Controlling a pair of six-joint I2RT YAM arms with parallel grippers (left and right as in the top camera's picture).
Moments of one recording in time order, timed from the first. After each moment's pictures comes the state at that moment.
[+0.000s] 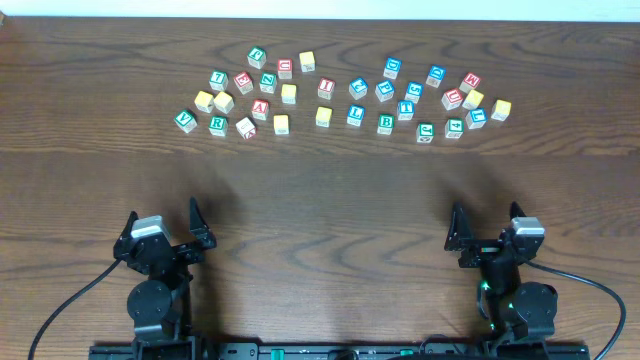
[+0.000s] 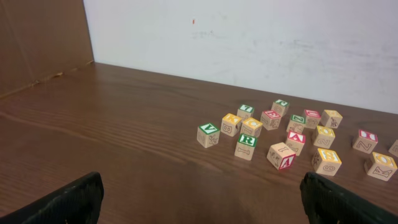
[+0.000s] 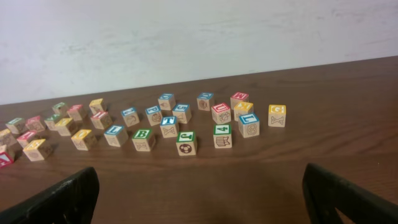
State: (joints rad) left arm 0.09 0.01 0.02 -0.11 -0.11 -0.11; right arm 0.08 0.01 0.01 -0.07 0.01 0.17
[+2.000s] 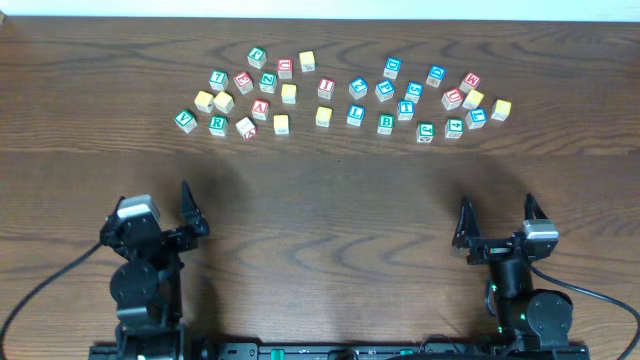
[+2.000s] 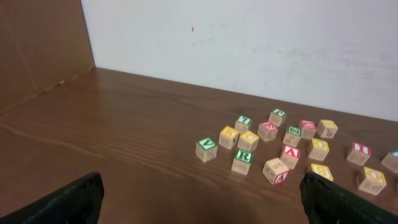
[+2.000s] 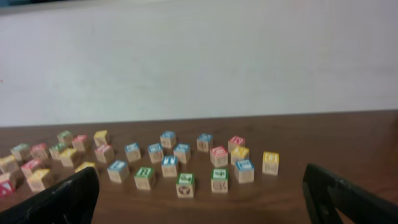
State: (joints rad) left arm 0.09 0.31 0.26 -0.09 -0.11 -0.11; right arm 0.08 0.03 0.11 -0.03 0.01 0.10
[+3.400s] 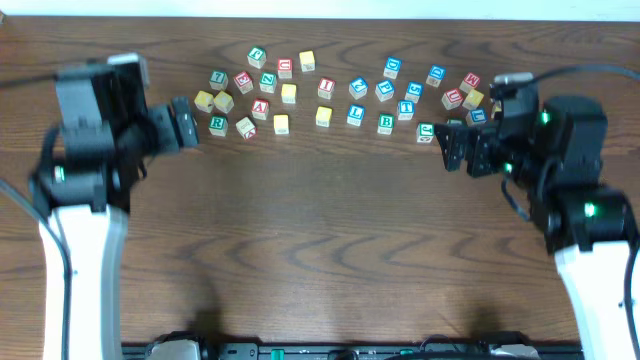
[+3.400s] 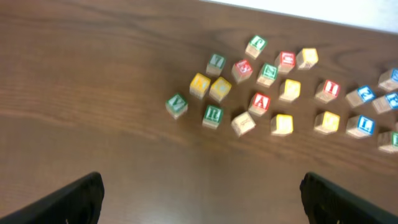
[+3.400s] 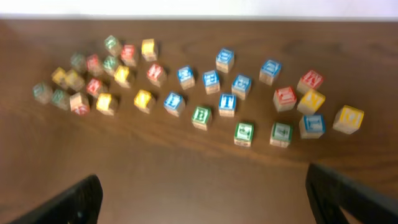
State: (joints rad) left arm 0.09 1.32 1.45 -0.94 0.05 -0.08; right arm 0.08 1.18 1.22 -0.71 -0.27 0.03
